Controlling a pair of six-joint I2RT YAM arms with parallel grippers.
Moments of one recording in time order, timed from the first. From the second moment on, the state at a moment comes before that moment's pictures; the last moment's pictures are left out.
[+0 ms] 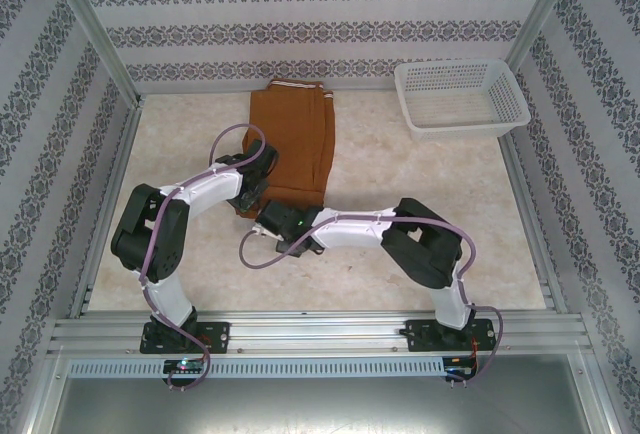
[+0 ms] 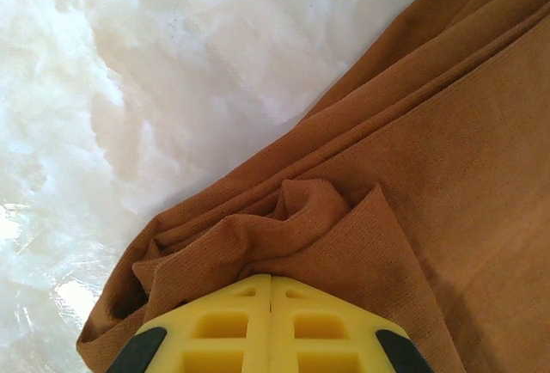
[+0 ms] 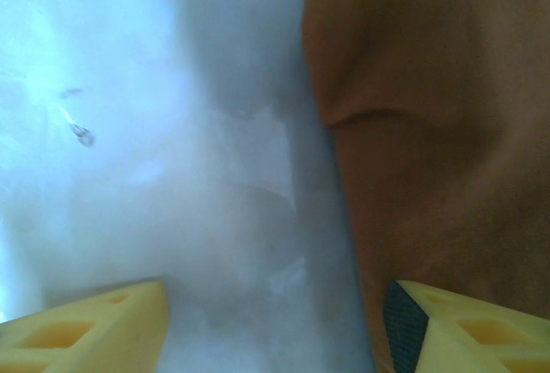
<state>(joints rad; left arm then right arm) -0.40 1.78 1.15 -0.66 -0.31 -1.30 1.06 2.00 1.30 -0.45 0.35 -0.31</state>
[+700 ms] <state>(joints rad) -0.38 1.79 1.16 -0.63 -0.34 -1.29 0.99 2.11 1.31 -0.11 0.46 -0.63</state>
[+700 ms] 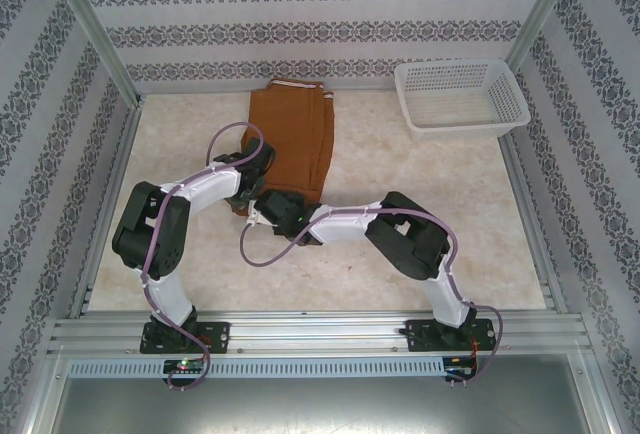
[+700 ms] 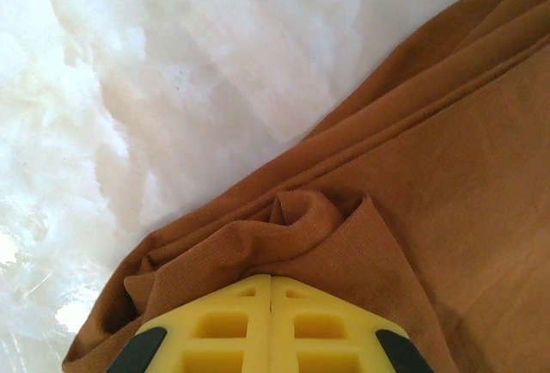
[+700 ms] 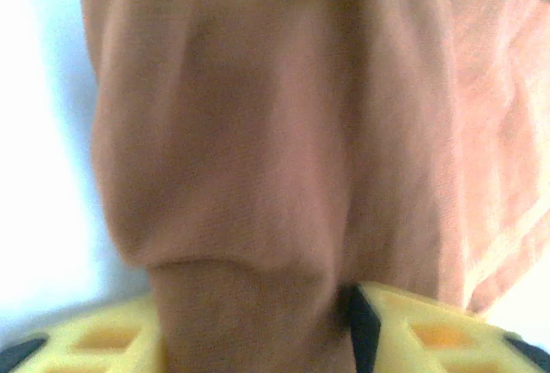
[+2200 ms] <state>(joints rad) -0.36 1.51 1.15 -0.69 -0.28 -1.36 0.73 2.20 1.95 -1.01 -0.35 -0.23</state>
